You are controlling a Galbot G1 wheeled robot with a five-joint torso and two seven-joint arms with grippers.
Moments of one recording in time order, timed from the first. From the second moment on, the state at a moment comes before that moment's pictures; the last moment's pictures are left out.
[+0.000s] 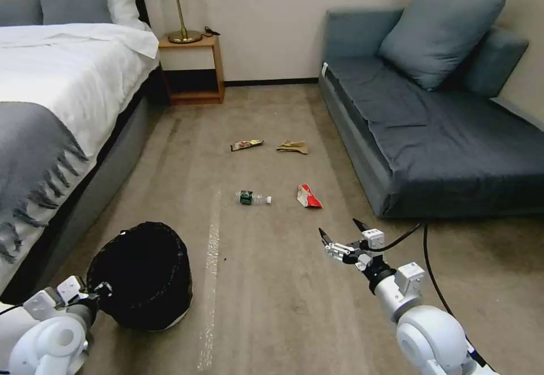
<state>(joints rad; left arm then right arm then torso) 1.55 -1.26 -0.93 -1.90 -1.05 0.63 -0.51 -1.47 1.09 0.34 2.06 0.42 -0.15 0.03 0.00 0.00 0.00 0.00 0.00</state>
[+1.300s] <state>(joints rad) 1.64 -1.39 -0.87 -2.27 -0.56 0.45 -0.59 -1.47 1.08 0.31 2.08 0.55 -0.11 -0.01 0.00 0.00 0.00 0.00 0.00</state>
